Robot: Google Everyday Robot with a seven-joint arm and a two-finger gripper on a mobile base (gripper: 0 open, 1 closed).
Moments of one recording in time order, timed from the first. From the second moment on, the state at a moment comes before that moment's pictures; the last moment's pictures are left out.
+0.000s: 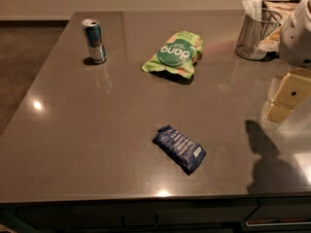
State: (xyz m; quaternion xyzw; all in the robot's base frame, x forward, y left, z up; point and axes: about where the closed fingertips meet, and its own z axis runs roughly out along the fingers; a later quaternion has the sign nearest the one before) arm 0.438 -0.217 0.976 -0.60 0.78 -0.03 0.16
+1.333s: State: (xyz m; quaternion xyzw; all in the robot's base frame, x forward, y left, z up) arm 0.519 -0.199 0.971 -0.52 0.84 0.02 0.17
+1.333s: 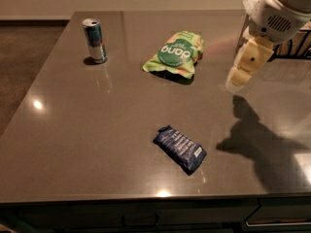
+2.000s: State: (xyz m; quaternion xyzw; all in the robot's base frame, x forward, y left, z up) arm 0.592 -0.169 0.956 -0.41 0.89 0.03 0.20
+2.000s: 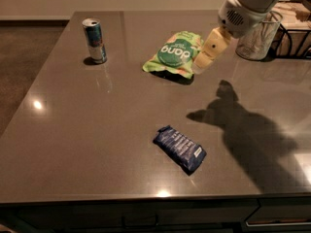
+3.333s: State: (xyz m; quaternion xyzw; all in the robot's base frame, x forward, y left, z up) arm 0.685 -0.124 0.888 -0.20 0.96 0.06 0.18
